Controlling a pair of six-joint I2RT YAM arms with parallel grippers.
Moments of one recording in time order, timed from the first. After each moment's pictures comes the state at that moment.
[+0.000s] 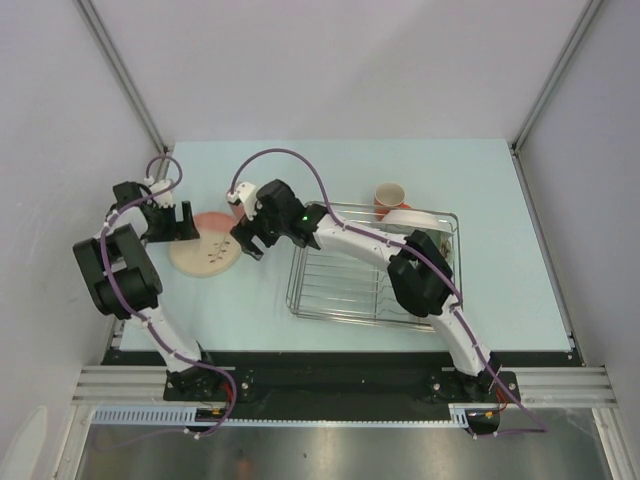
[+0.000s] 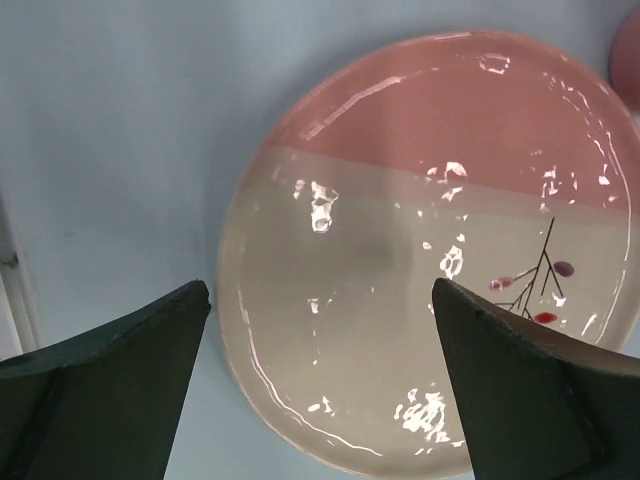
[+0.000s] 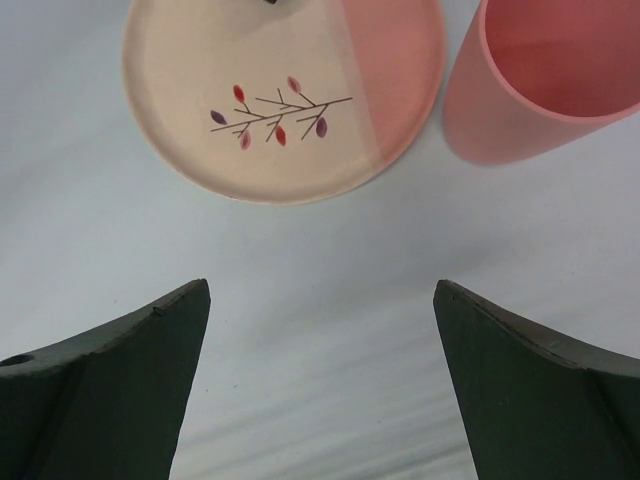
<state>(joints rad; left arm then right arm) 0.44 1.84 1.21 -0.43 0.41 0.32 0.95 2.27 1.97 -0.28 -0.16 -0.10</state>
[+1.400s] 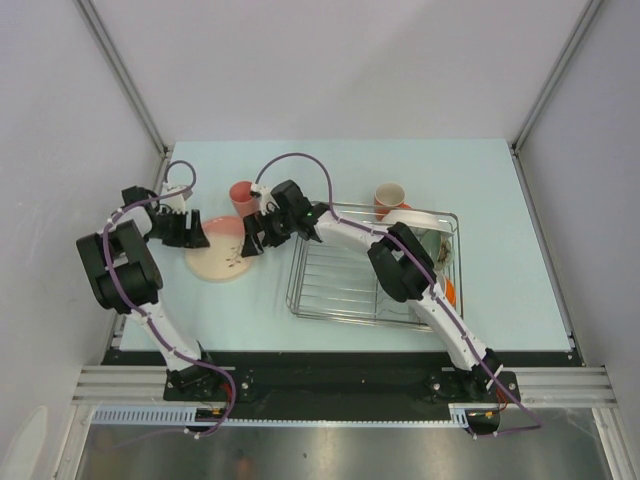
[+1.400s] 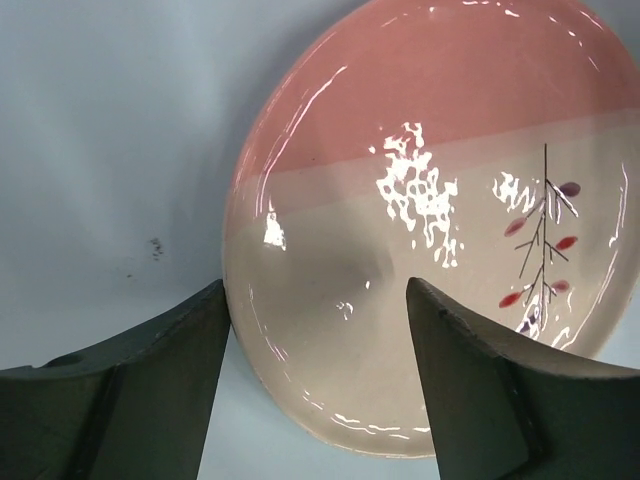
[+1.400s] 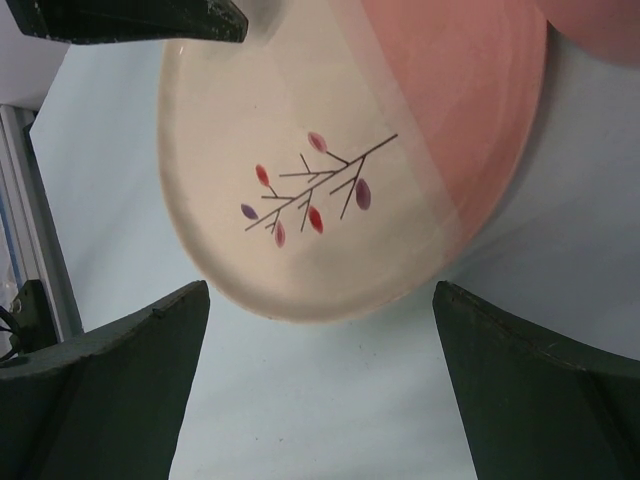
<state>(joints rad) 0.42 1.90 1.22 -0.52 0.59 0.52 0.84 2.53 2.09 -0.19 -0.53 0.35</state>
